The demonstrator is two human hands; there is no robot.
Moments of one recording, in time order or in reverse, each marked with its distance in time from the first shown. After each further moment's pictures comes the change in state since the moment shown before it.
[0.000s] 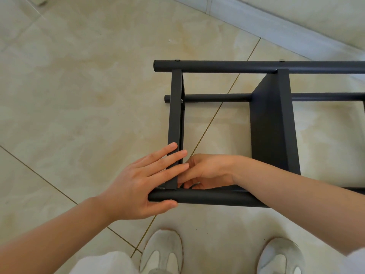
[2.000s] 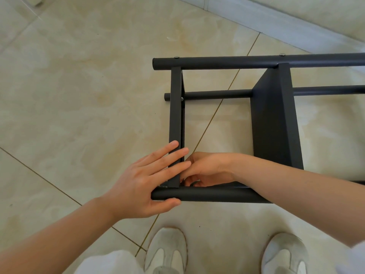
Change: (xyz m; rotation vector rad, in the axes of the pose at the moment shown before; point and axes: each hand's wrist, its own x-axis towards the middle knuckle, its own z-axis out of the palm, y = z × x) left_hand -0.001 -0.001 0.004 -0.024 0.032 0.007; right_hand 0.006 0.000 0.002 -0.007 -0.023 -0.019
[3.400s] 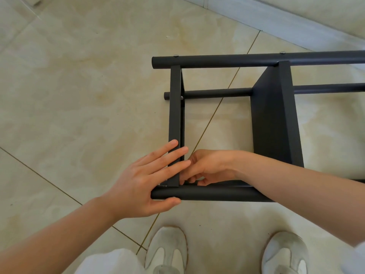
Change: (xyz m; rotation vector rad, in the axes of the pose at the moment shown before) left_hand 0.000 0.001 0.000 -0.002 0.001 -0.005; right_hand -0.006 -0.001 -0.002 -0.087 0.068 0.049
